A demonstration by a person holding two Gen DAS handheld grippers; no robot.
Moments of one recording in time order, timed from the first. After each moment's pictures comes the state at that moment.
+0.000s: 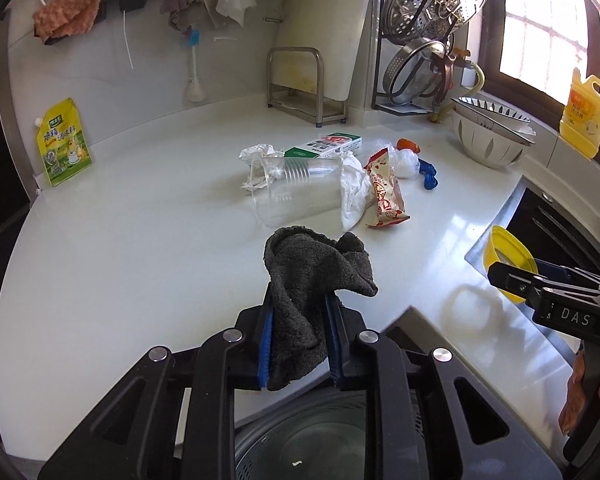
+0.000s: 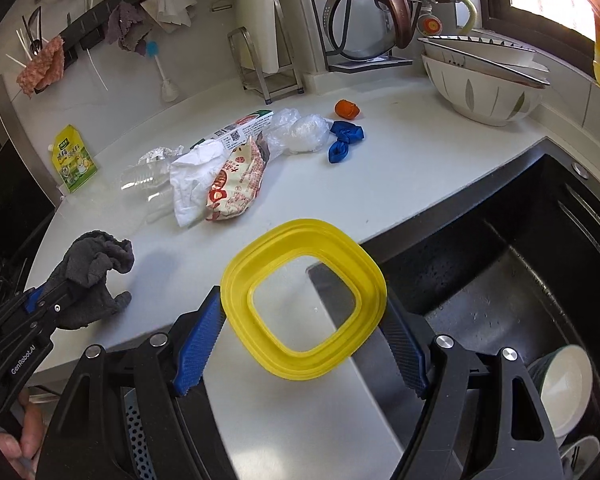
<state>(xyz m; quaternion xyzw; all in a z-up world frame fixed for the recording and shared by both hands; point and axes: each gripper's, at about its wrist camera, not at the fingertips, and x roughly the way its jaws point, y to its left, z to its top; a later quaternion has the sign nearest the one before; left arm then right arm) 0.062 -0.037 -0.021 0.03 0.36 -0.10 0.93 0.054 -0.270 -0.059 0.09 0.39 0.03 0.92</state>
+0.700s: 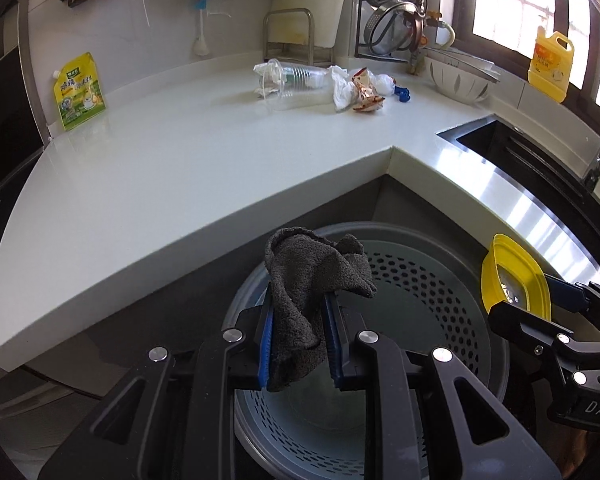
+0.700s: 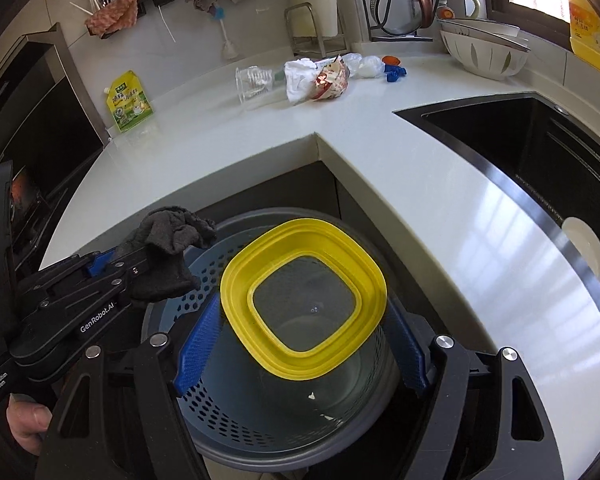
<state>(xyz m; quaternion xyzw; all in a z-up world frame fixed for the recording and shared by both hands) -0.052 0.006 -0.082 0.05 0.40 -0.13 0.91 -0.099 -0.175 -0.107 0.07 0.40 0.06 0.91</state>
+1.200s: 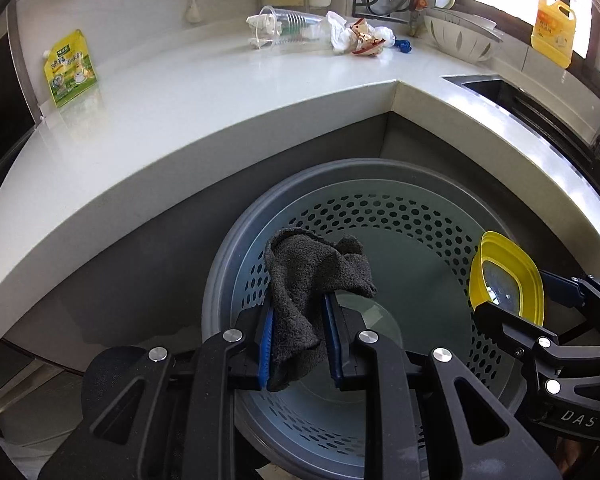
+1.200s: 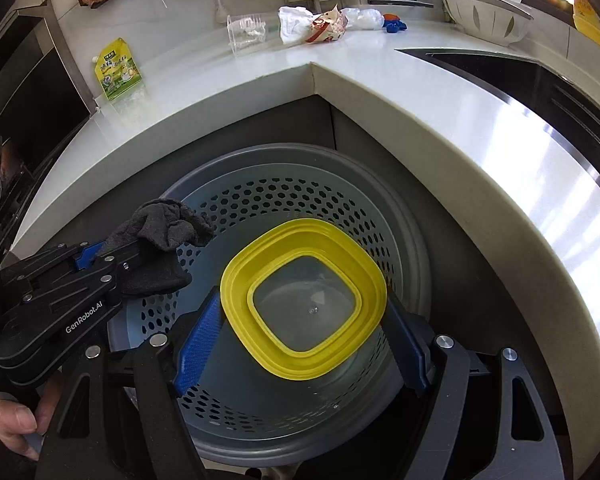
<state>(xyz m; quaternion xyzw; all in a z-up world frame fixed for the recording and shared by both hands) -0.054 0.006 -0.123 0.07 0.44 -0.13 0.89 -0.097 -0.168 -0.155 0.07 0.44 0.05 0.89</state>
